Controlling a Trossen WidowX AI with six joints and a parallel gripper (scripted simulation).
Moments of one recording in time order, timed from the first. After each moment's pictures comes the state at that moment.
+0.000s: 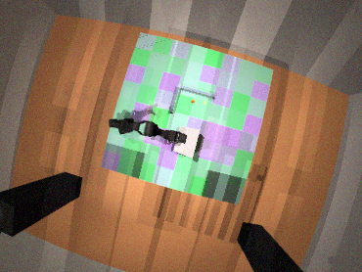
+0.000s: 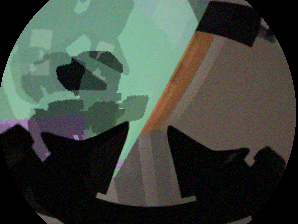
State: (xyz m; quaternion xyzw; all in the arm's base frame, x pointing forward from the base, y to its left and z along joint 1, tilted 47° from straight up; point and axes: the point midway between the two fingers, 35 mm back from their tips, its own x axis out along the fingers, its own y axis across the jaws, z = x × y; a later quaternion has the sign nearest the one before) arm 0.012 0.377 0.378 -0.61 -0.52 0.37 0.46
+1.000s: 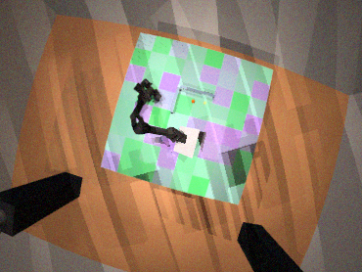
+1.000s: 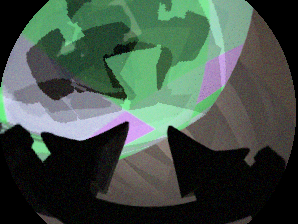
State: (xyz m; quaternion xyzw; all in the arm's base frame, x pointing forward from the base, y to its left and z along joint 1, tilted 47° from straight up) arm 0.344 0.268 0.225 -0.66 -0.04 0.40 0.64
